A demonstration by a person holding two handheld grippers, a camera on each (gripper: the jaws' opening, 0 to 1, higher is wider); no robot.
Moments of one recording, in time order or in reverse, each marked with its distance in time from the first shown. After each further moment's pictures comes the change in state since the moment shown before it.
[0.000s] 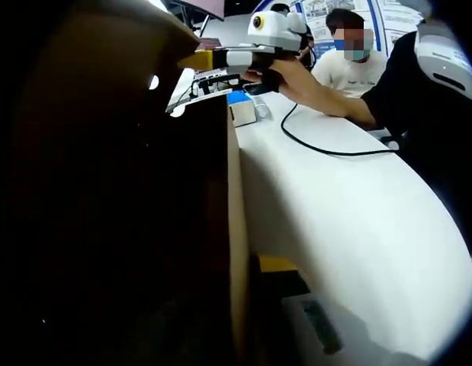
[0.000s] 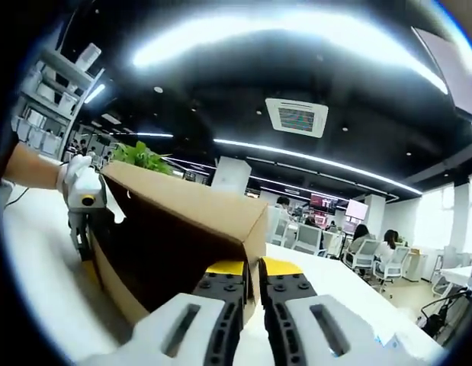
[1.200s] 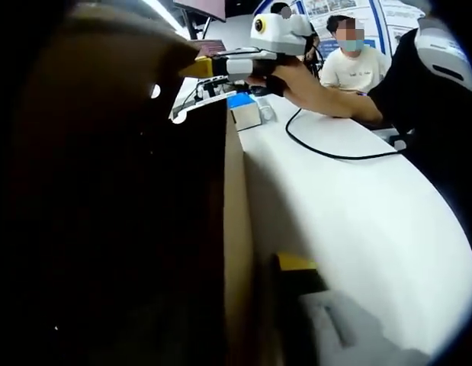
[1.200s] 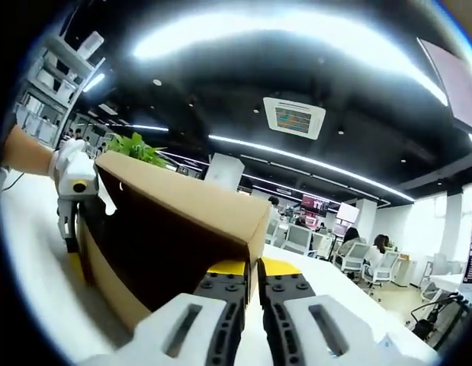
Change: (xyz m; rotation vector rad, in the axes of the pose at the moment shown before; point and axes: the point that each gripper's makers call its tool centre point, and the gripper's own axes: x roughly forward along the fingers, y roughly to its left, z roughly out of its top) left arm 0.000 0.001 0.005 0.027 0.025 0.062; right arm -0.001 -0.001 -0.006 -0.037 0.015 -0.046
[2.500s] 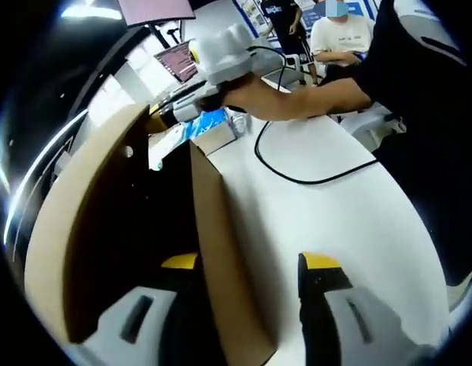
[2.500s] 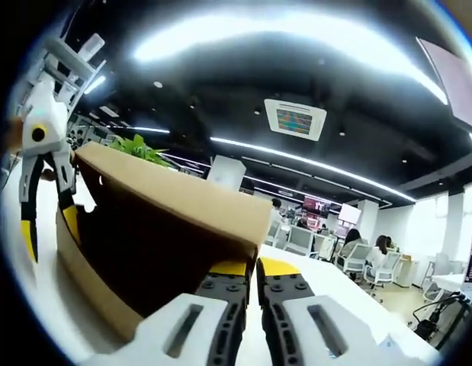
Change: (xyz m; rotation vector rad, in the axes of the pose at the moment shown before) left arm -0.036 -0.056 0.061 0.109 0.097 0.095; right arm 0.001 0.001 0.002 0.008 -0.020 0.013
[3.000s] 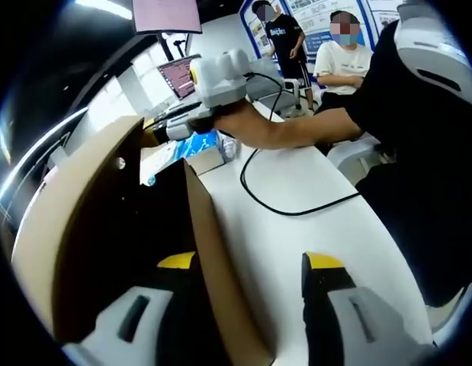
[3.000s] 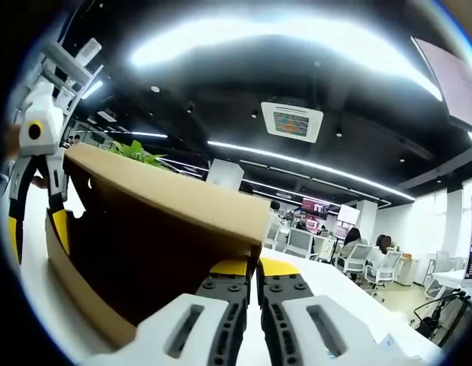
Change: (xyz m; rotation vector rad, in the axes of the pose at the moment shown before) left arm -0.006 -0.018 0.025 -0.042 -0.136 -0.052; right arm -0.005 -0.001 0.007 0.017 -0.018 -0.012
